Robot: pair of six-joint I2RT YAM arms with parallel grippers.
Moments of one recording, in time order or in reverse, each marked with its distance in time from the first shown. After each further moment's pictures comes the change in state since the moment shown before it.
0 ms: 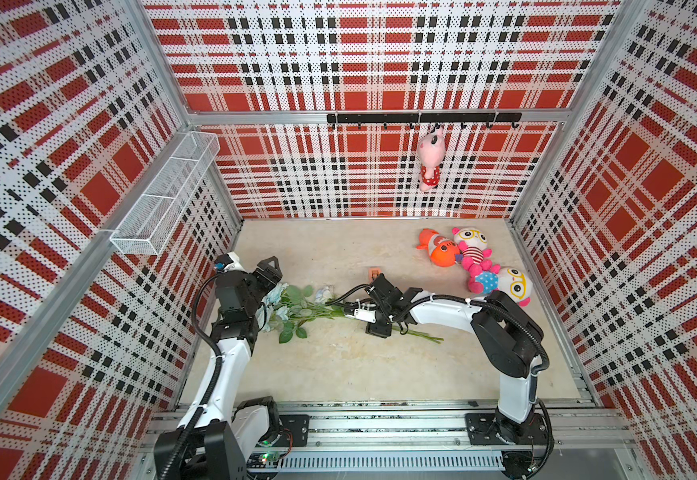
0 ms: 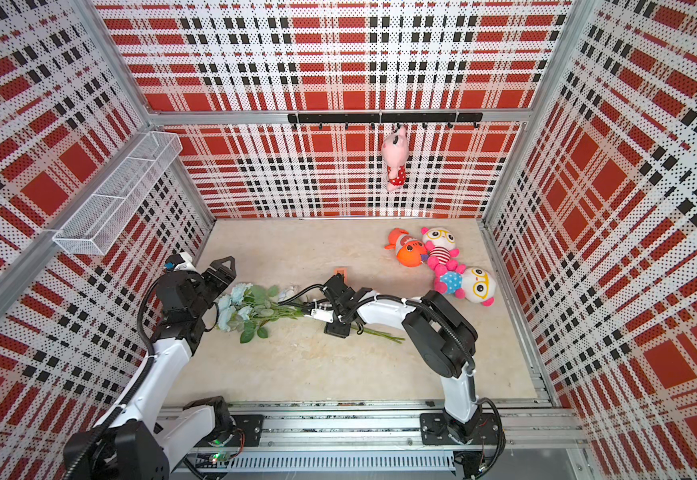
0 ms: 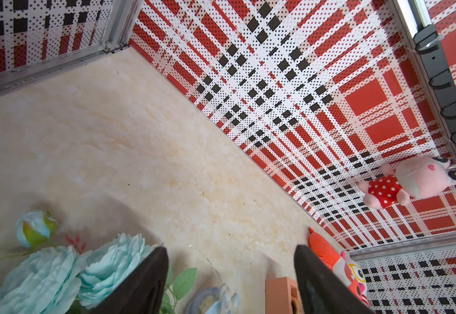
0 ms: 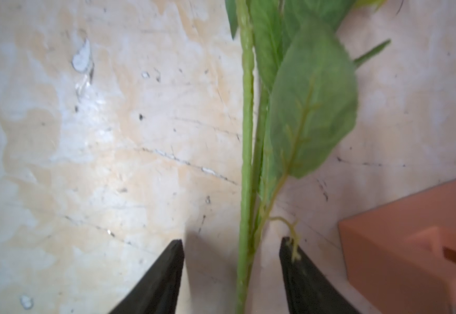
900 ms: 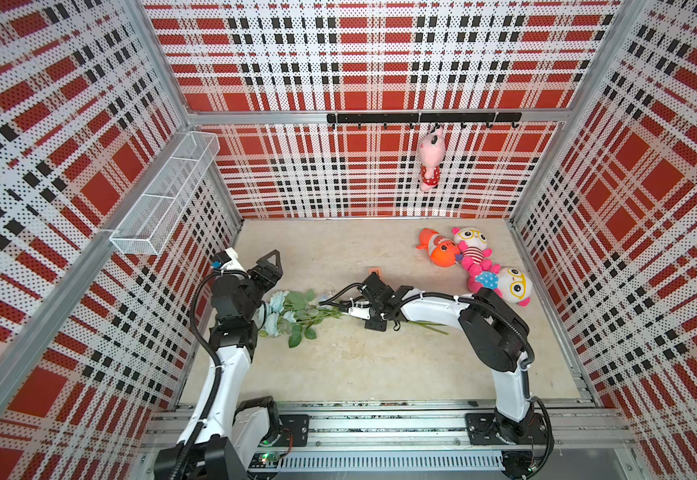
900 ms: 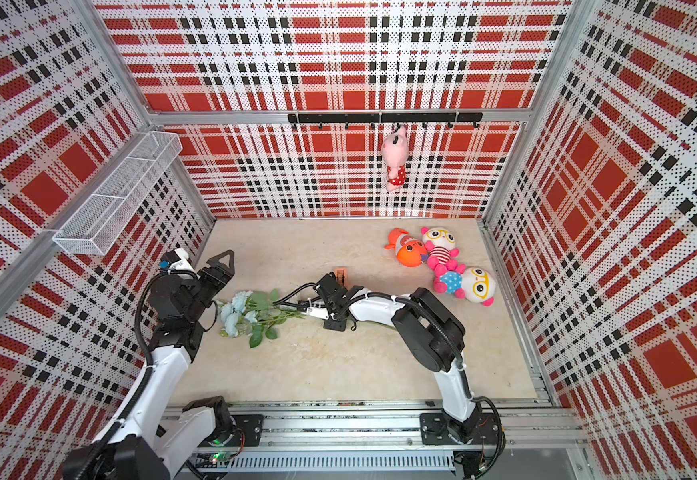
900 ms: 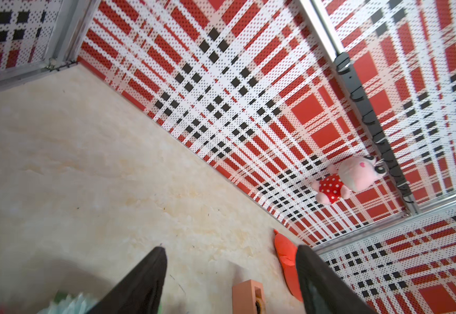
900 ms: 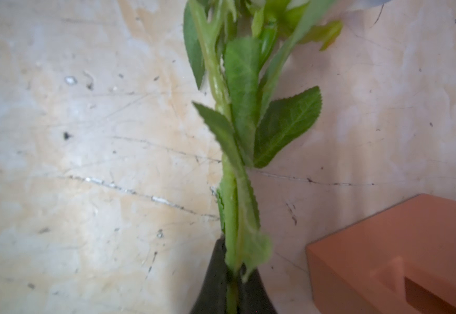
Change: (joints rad) left arm 0.000 -0.091 -0.031 0.142 0.090 -0.062; right arm 0.008 0.053 0.040 0.006 0.108 -0.088
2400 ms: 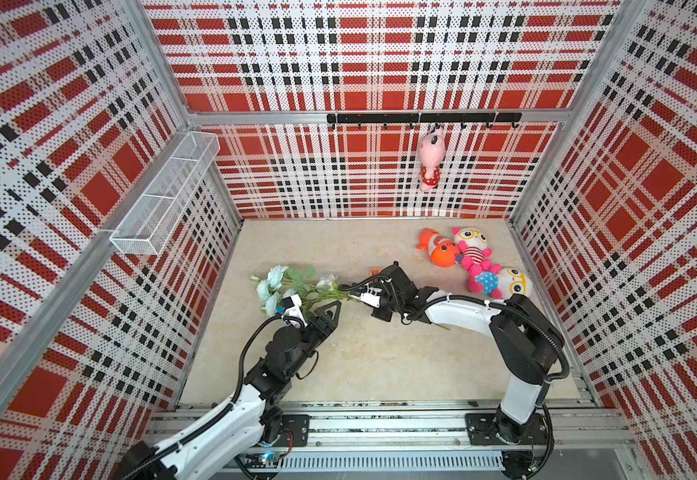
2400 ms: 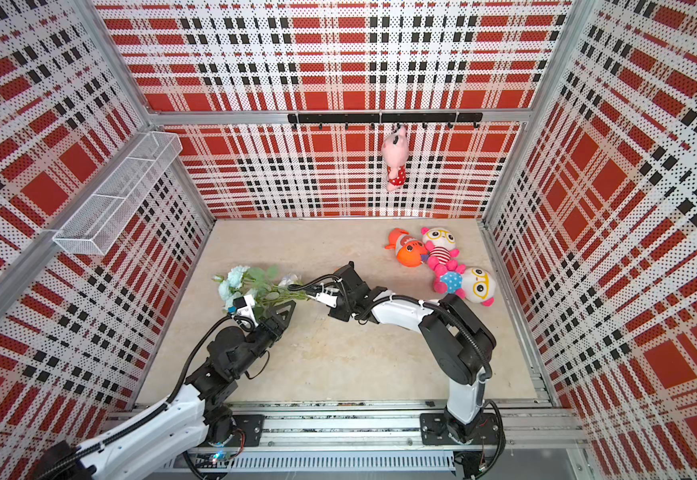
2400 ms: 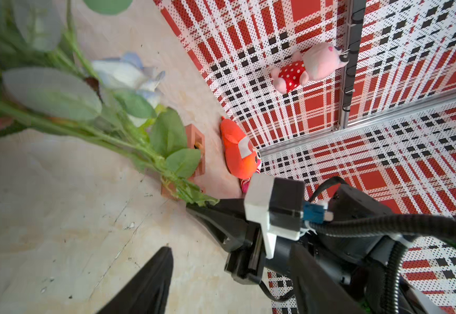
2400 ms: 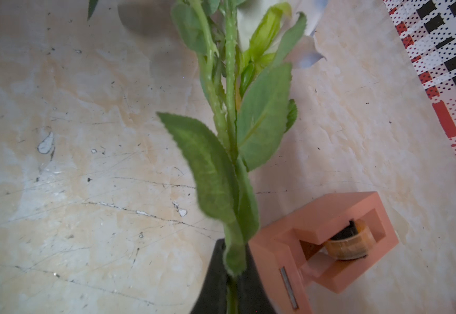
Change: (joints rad) left arm -0.769 -0.167 -0.411 0.174 -0.378 -0.404; right arm -0.087 -0.189 -0.174 0.294 -0.143 0.098
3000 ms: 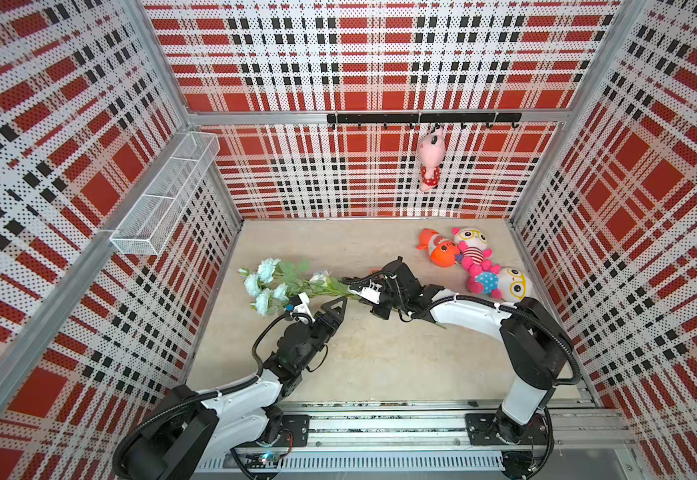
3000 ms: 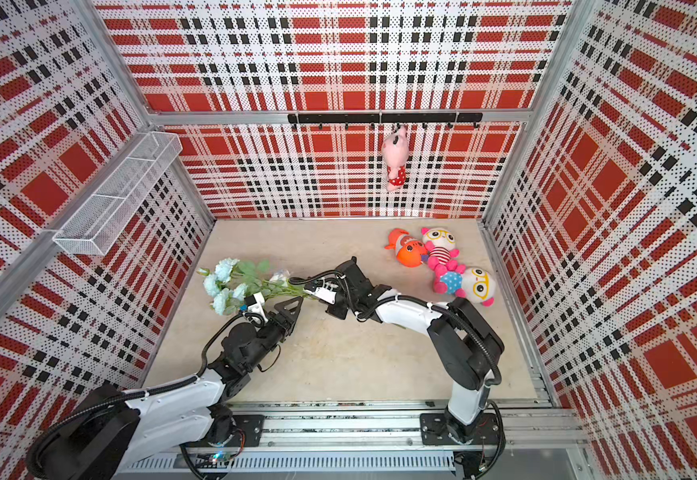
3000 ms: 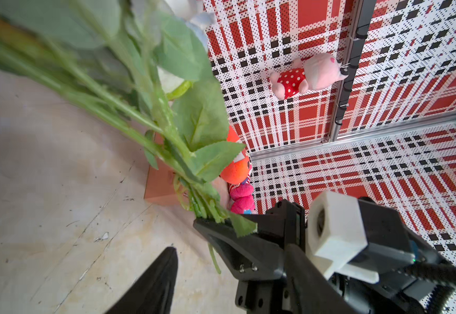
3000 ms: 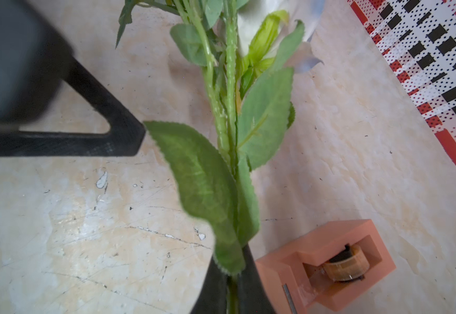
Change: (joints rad) left arm -0.003 0.336 -0.009 0.393 -0.002 -0.097; right arm -0.002 -0.049 0.000 0.033 -0.134 0.046
